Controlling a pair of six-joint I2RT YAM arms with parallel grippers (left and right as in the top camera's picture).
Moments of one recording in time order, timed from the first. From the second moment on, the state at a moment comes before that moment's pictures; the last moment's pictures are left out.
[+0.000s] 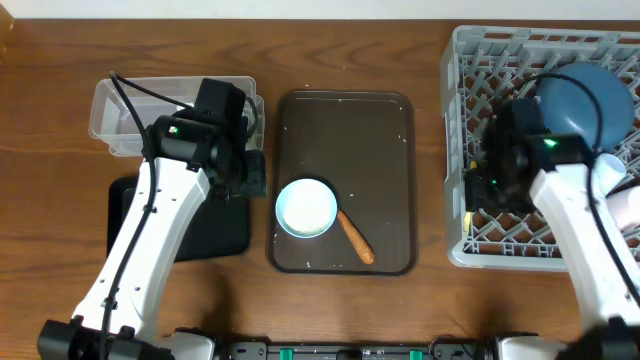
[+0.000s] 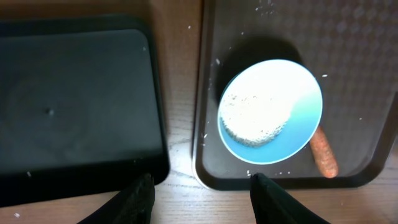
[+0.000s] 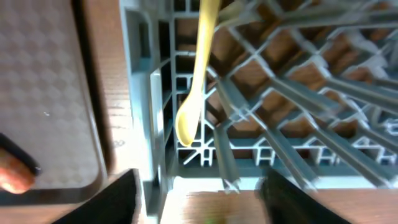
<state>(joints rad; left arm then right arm) -0.23 1.48 1.35 -1.23 0.10 -0.30 0.07 1.44 1.18 -1.16 0.04 0.14</state>
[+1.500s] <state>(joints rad) -0.62 1.96 1.35 -0.89 0.13 -0.44 0.04 1.31 1.20 -1.19 -0.01 0.13</state>
